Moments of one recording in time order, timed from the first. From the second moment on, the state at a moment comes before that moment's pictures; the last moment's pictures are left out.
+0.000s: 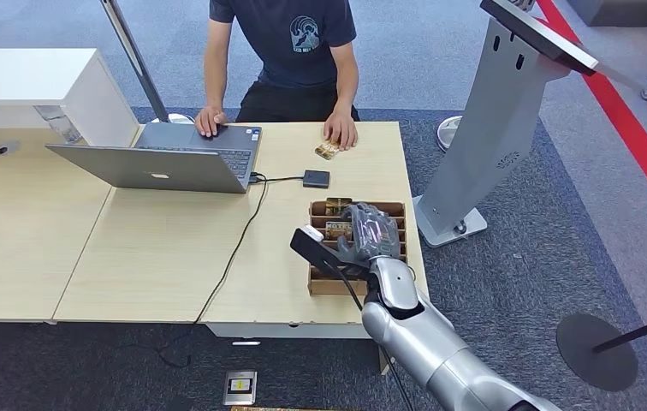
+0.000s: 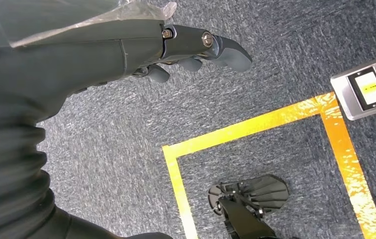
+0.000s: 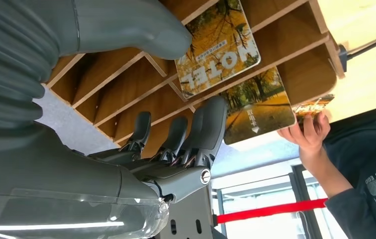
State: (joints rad) left arm -0.18 0.08 -1.27 -0.20 1.12 0.27 -0.07; right arm -0.67 0.14 0.87 -0.73 0.73 -0.36 0.29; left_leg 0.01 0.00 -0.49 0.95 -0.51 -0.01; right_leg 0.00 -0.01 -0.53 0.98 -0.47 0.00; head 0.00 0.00
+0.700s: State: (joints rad) left arm -0.17 0.07 -1.27 -0.20 1.13 0.27 -0.07; right arm -0.67 0.14 0.87 -0.70 0.73 -0.35 0.27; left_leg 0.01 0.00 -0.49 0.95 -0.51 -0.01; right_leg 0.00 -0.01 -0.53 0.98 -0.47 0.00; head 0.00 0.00
